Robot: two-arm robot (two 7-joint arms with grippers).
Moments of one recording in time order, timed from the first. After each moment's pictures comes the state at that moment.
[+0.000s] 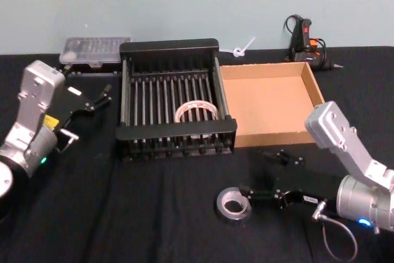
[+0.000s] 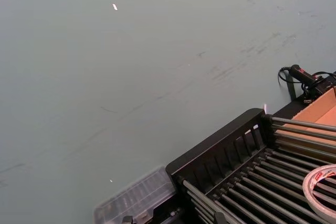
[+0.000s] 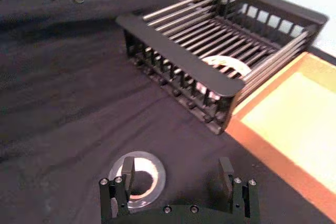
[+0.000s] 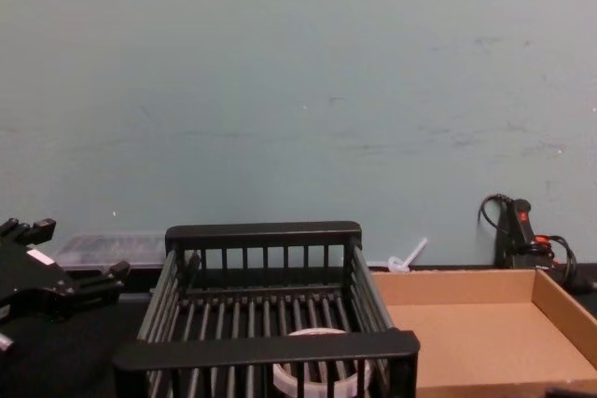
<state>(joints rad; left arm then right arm) -0.20 0.60 0.45 -1.41 -0.25 -0.12 0.03 0.01 0.67 -0.42 -1.82 0.35 0.36 0.48</state>
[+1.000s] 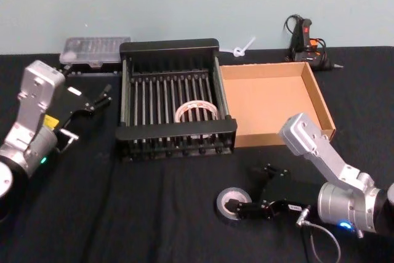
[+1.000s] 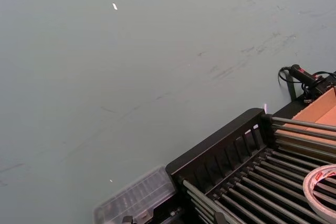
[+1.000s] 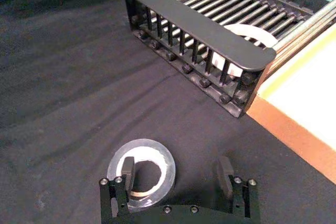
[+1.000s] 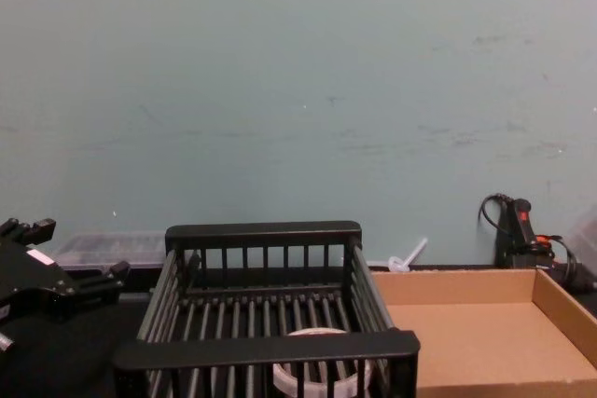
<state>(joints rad) -0.20 0.60 0.45 -1.41 -0.25 -0.12 0.03 0.09 0.63 -0.52 -1.72 0.34 0.42 0.49</state>
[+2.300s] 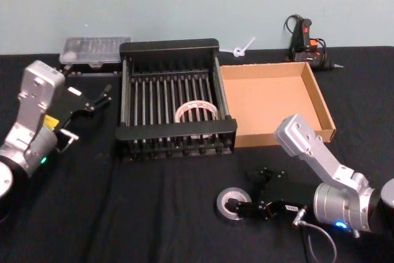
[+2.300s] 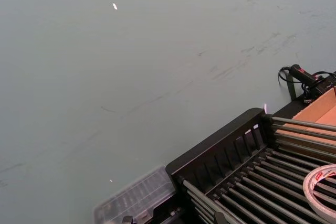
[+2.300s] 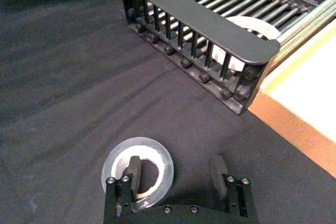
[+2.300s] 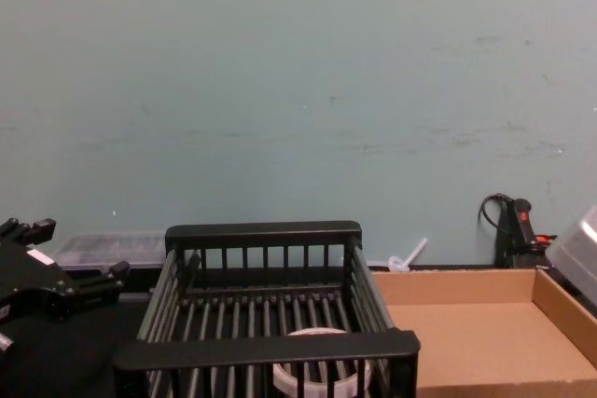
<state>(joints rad) -0.20 0.60 0.45 -1.41 -0.25 -0.12 0.03 0.11 0.61 -0.53 -1.69 0.32 0.43 0.49</state>
